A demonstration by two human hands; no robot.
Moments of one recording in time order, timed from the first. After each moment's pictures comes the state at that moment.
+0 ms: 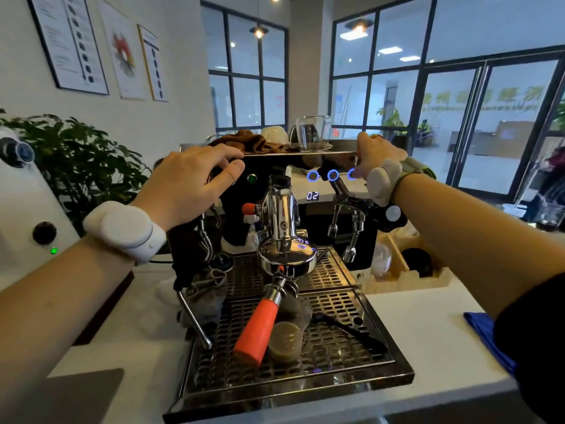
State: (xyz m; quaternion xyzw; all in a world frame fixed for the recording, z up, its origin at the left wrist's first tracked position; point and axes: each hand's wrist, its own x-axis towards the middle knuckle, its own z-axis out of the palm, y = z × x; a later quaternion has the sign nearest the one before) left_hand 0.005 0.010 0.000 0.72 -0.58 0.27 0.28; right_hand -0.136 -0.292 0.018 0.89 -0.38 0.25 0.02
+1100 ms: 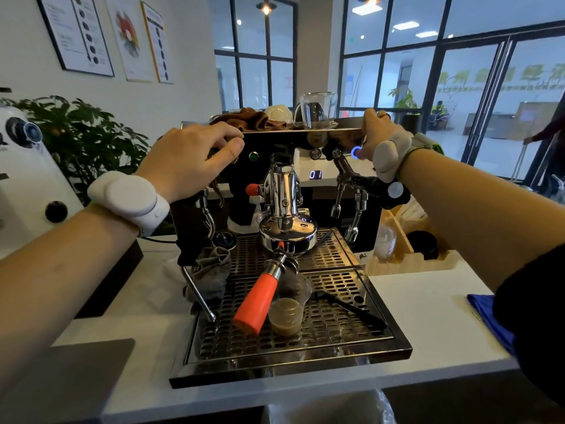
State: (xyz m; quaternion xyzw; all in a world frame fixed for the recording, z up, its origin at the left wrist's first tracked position) left_hand 0.002 0.009 -0.001 0.73 -0.58 0.28 0.25; right_hand -0.139 -0.294 0.011 0.90 -0.36 0.26 -0.02
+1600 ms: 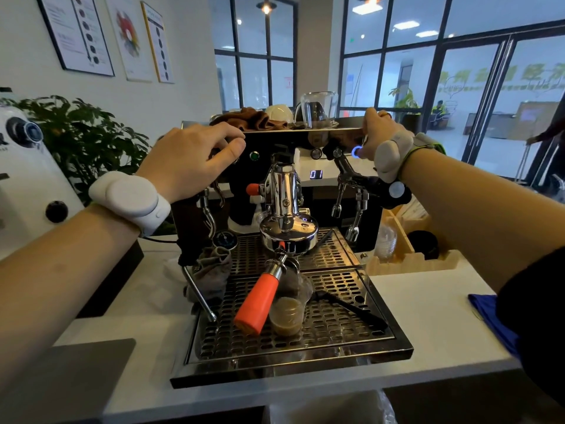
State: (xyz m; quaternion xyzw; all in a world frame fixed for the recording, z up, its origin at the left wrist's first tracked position) left_hand 0.001 0.008 -0.001 0.73 -0.58 0.28 0.24; right_hand -0.140 -0.296 0.010 0.90 -0.35 0.26 0.00
